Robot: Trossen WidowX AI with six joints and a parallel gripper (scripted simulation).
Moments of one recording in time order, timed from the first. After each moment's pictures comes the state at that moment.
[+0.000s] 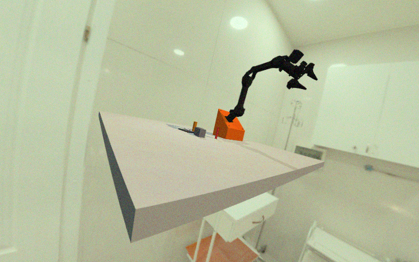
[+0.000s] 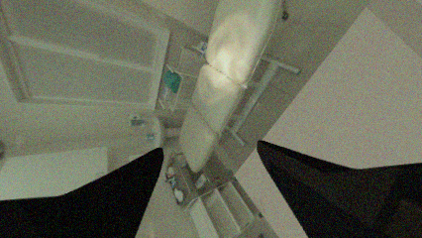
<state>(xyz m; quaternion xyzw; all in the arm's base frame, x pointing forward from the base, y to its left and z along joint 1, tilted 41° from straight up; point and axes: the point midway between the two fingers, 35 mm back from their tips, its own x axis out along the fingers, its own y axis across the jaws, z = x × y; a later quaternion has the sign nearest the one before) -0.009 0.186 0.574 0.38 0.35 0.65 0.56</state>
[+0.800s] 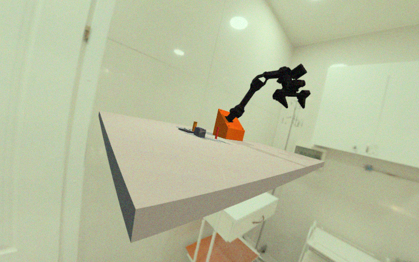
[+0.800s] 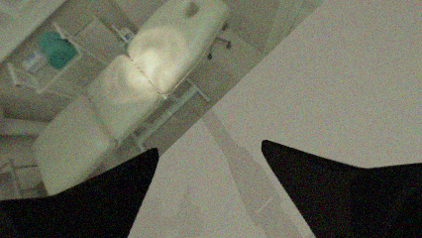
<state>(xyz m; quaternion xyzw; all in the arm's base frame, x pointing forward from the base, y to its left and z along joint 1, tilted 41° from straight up) 0.152 0.277 0.457 0.15 0.28 0.51 0.80</state>
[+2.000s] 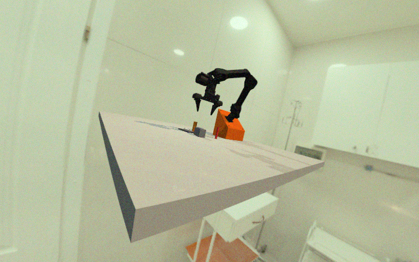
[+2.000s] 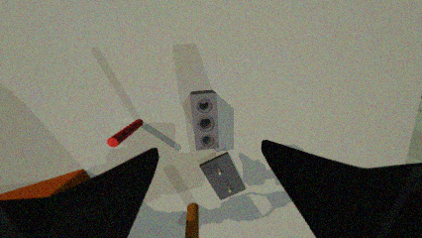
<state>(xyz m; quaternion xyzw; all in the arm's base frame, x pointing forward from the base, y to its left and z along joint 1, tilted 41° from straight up) 0.358 0.008 0.107 -0.20 0.39 0.51 0.74</state>
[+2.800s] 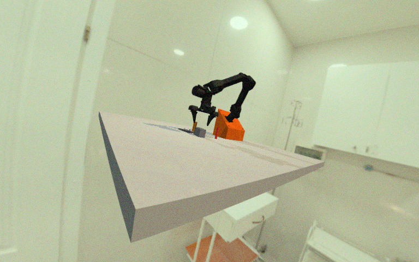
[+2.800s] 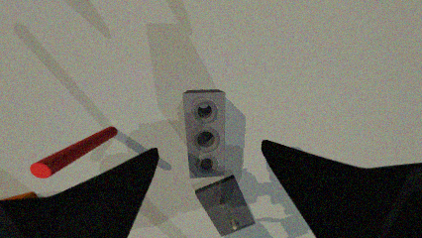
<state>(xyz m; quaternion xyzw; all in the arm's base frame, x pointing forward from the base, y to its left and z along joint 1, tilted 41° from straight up) 0.368 0.045 0.044 -0.20 0.37 0.53 0.74</state>
